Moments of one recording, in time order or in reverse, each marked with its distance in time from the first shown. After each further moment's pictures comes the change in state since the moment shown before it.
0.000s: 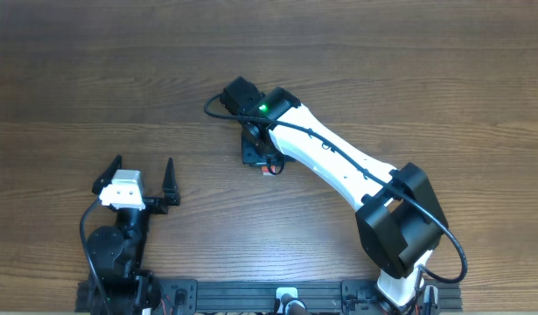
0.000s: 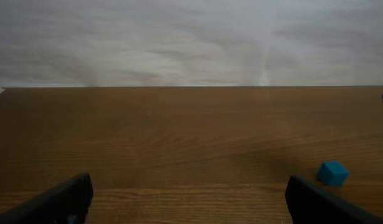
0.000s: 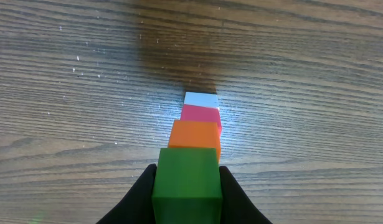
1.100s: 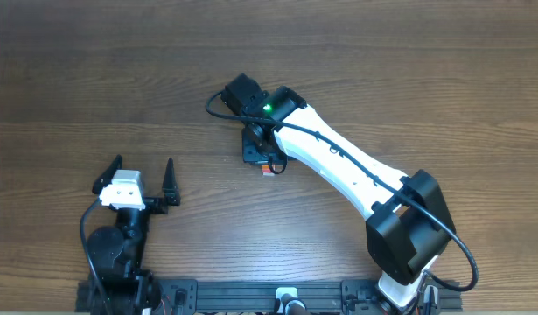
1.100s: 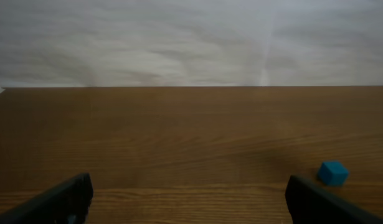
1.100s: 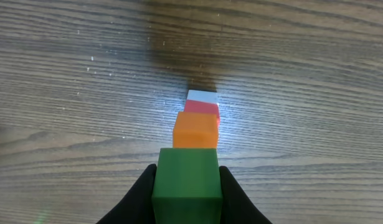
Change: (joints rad) left arm 0.000 0.000 0.000 0.000 0.000 0.000; right arm 0.000 -0.042 0.008 -0.014 0.004 -0.002
